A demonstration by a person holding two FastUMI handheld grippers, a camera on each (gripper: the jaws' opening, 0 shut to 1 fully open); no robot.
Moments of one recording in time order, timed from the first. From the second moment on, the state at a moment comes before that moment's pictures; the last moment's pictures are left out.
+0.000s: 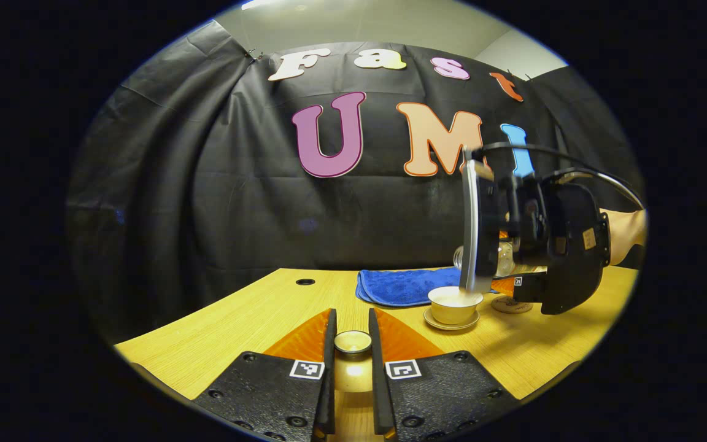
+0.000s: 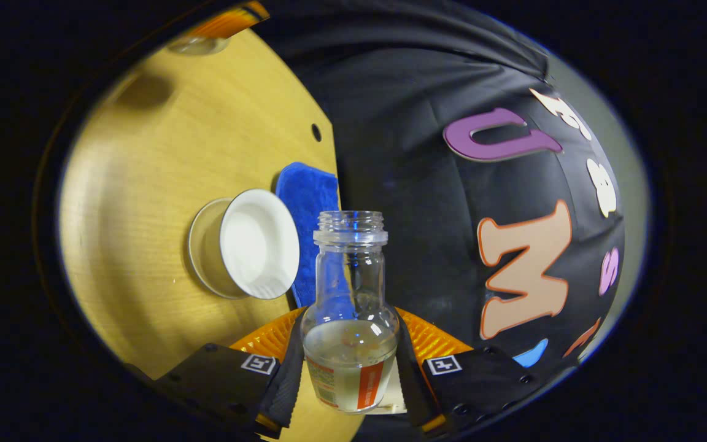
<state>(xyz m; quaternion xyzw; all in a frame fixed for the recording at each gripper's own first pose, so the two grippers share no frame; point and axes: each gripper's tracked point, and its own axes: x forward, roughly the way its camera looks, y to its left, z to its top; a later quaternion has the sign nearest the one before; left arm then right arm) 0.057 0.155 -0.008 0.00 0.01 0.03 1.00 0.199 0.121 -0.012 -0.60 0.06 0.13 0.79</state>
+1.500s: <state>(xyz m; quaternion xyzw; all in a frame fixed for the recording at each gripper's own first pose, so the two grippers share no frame) 0.056 0.157 -0.007 0.00 0.01 0.03 1.00 0.216 0.035 -0.023 0.01 0.02 0.06 1.00</state>
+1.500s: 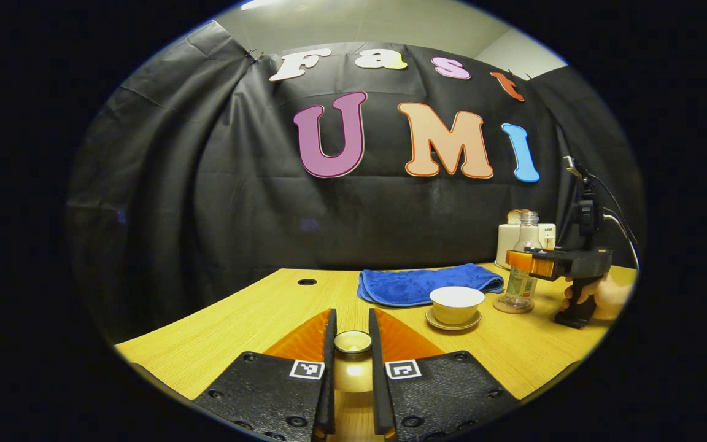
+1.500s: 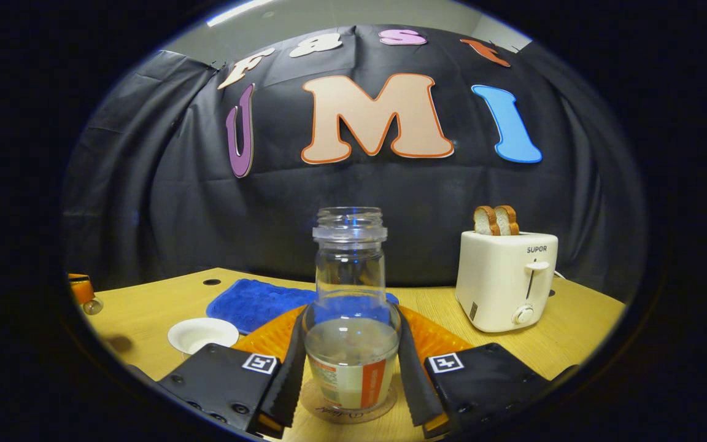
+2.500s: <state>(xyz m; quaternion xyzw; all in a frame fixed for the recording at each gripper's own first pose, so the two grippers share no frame) 0.056 0.156 -0.008 0.00 0.01 0.04 1.00 0.207 0.034 -0.023 0.01 0.02 0.07 1.00</state>
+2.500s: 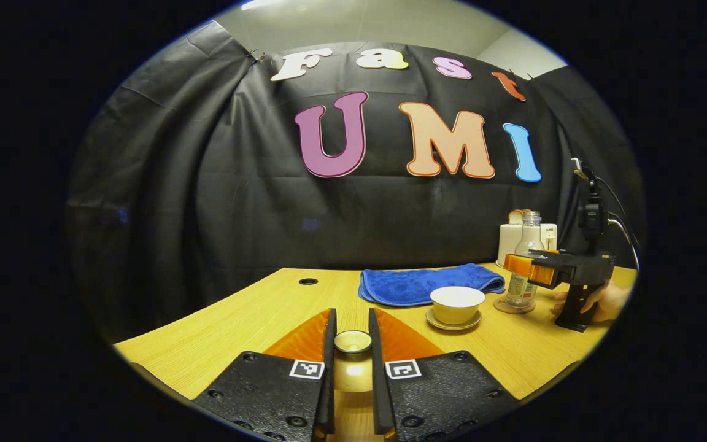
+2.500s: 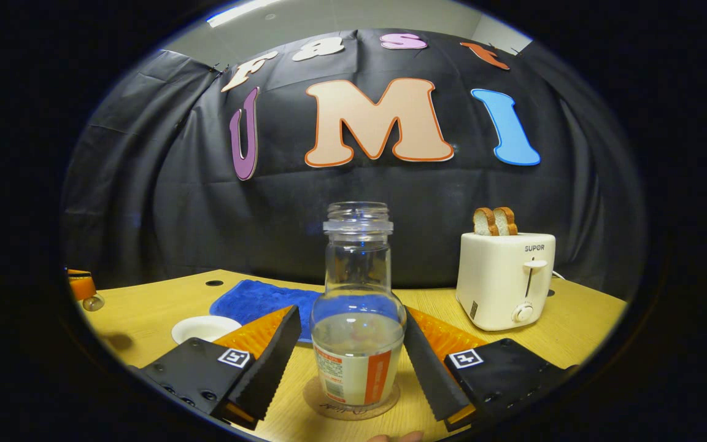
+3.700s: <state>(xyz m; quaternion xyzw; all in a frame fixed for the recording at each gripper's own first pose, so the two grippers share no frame) 0.198 0.025 -0.008 0.00 0.01 -0.09 1.00 0.077 -0.057 -0.009 0.00 0.01 0.07 1.00</state>
